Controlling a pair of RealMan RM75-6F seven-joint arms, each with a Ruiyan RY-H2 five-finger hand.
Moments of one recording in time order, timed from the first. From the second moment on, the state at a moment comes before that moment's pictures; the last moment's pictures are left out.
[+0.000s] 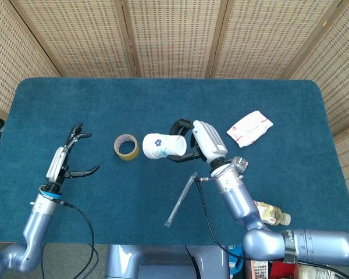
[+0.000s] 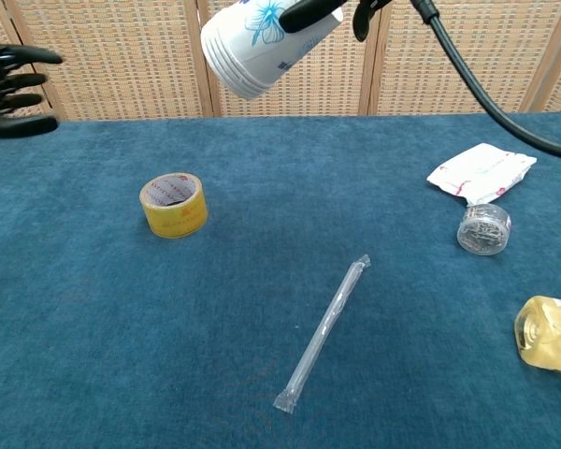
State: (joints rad) left arm -0.42 -1.46 -0.25 -1.49 1.45 1.22 -0.84; right arm 0.93 -1.33 0.54 -2.04 -0.56 1.13 -0.23
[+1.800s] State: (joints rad) left arm -0.80 -1.61 -0.16 -1.23 1.56 1.04 -1.39; right arm 0.95 -1.32 0.47 -1.97 -0.56 1.08 -0.16
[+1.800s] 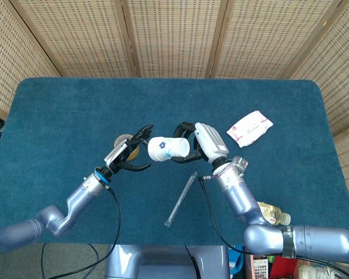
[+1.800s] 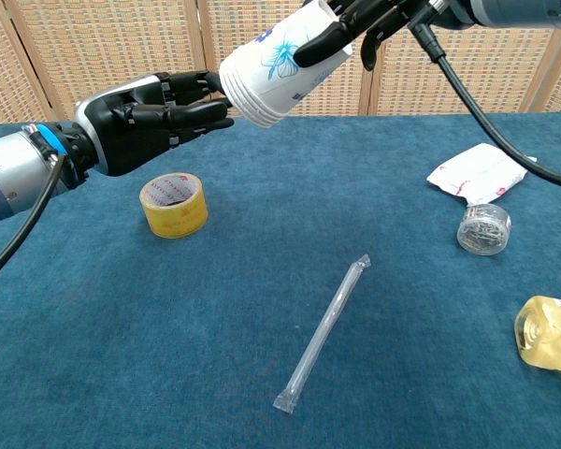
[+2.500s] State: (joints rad) left arm -0.85 -1.63 -0.15 -1.21 1.55 1.02 -1.39; right arm 0.94 -1.30 0.46 -1.97 -0.57 1.06 -0.14
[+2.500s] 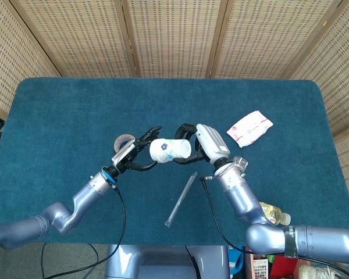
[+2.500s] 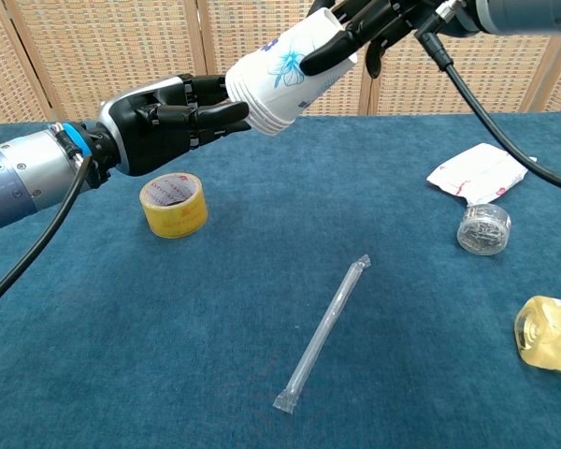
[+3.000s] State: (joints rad) left arm -0.86 -1.66 -0.15 -1.19 1.53 1.00 -1.40; right arm 0.94 -1.30 0.44 -1.97 -0.58 1.05 -0.13
